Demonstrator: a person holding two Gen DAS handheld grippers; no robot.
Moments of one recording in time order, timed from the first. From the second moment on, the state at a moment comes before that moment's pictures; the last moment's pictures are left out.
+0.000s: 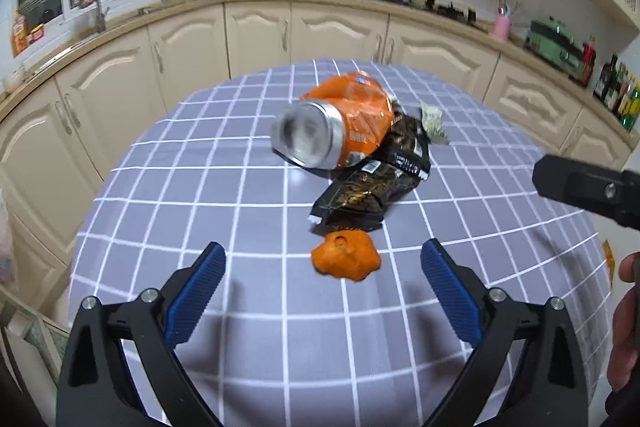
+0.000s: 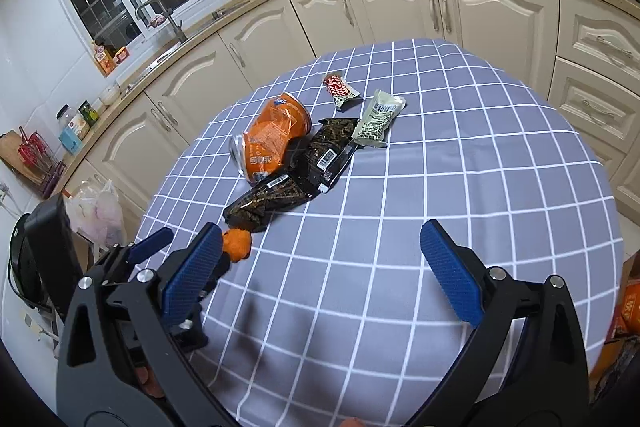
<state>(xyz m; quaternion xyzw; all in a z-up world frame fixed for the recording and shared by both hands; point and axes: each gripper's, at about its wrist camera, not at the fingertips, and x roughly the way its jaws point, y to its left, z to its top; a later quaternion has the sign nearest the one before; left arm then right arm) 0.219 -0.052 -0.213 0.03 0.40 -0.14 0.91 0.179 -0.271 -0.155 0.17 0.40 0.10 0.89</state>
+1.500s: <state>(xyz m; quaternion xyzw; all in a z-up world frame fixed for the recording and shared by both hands) 0.189 0.004 -0.219 0.01 0.41 -0.18 0.89 0.222 -0.183 -0.199 0.04 0.45 0.07 0.89</state>
